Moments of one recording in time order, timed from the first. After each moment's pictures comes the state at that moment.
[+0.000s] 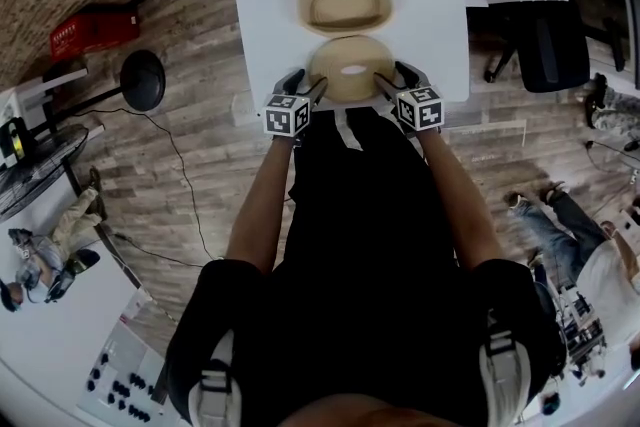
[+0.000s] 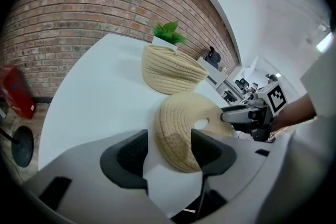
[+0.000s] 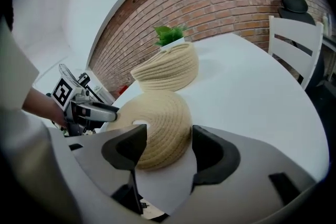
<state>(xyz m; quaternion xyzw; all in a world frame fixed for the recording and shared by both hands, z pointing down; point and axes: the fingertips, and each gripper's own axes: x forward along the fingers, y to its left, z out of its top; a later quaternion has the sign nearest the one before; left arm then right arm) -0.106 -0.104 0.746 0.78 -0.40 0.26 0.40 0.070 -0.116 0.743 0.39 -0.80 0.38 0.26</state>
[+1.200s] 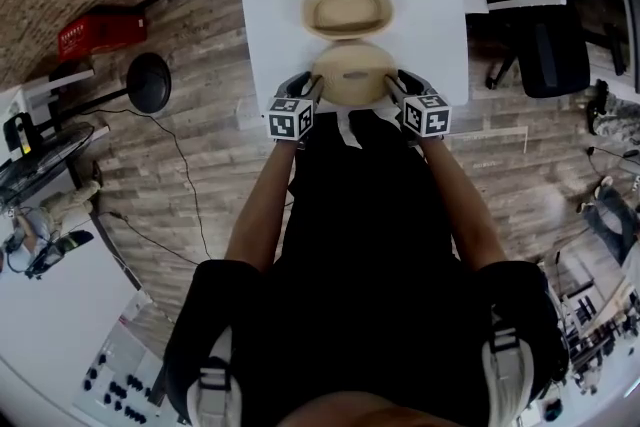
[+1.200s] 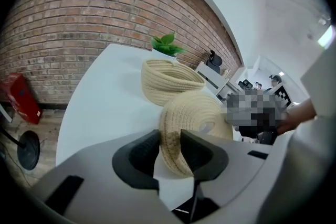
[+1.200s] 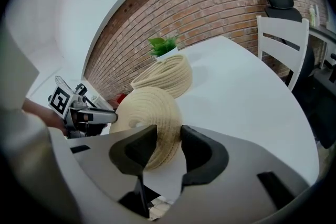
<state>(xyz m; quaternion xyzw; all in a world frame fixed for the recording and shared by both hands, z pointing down) -0.108 -0.110 0.712 0.78 -0.43 0.25 0.38 0.081 -0.112 0.713 0.42 -0.78 0.41 0.23</state>
